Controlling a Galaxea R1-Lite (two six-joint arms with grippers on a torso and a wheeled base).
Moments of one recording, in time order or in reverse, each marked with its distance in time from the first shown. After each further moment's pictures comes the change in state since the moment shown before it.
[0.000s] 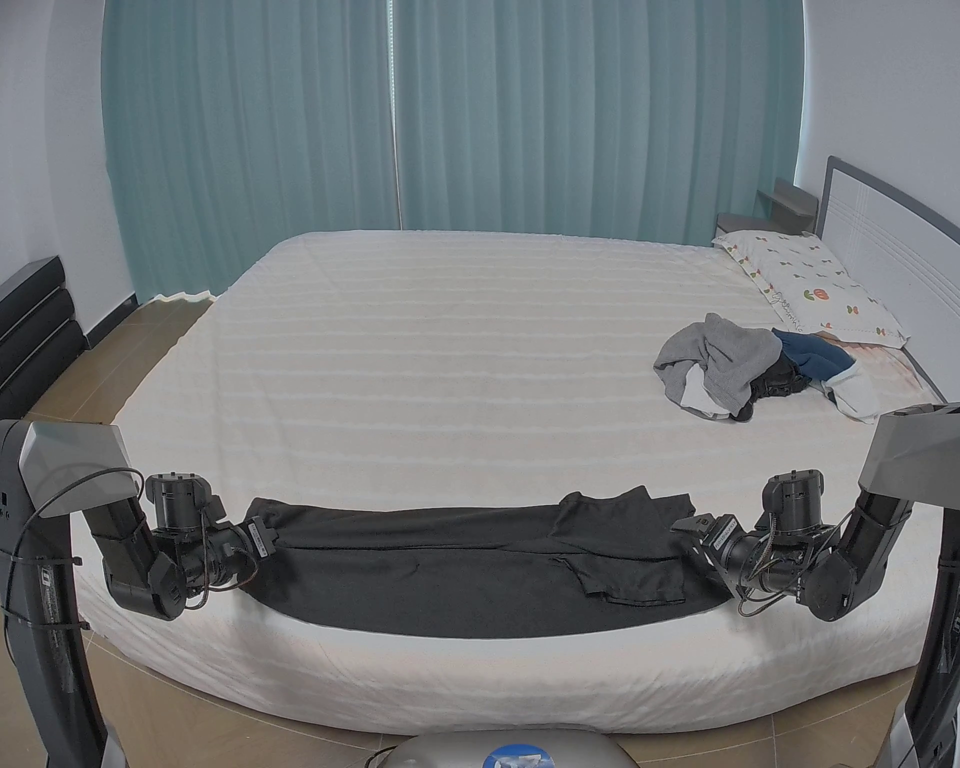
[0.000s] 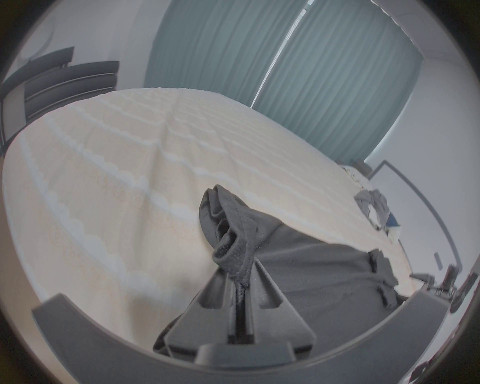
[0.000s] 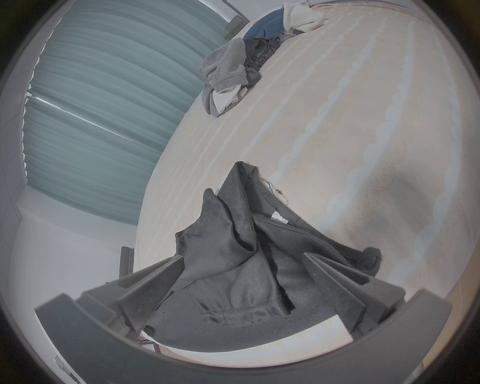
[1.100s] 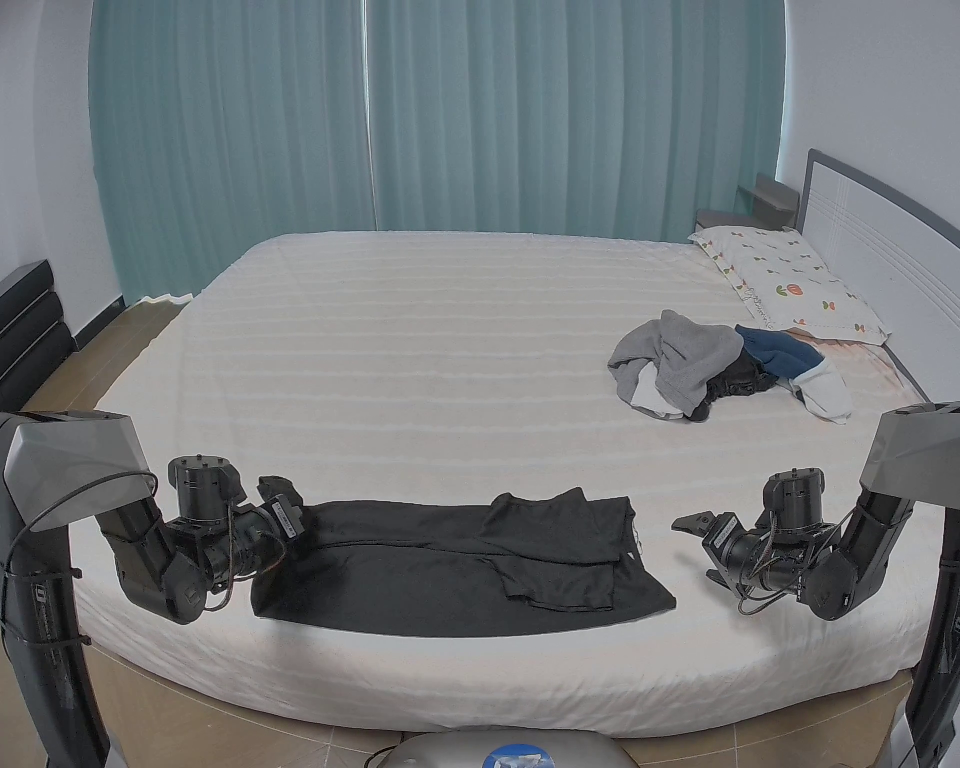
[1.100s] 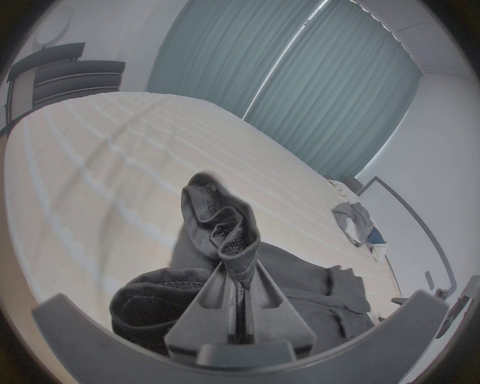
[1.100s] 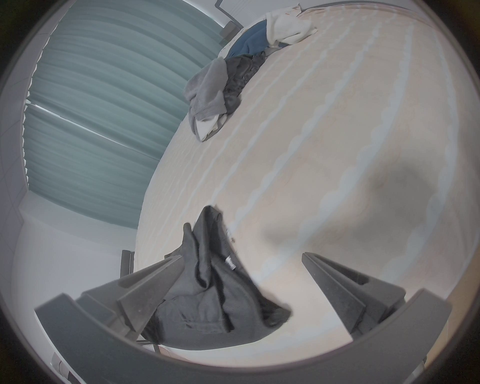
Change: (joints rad) left arm -0.151 -0.084 0.011 -0.023 0.128 -0.163; right arm -0.004 -0.007 0.000 0.001 0.001 0.002
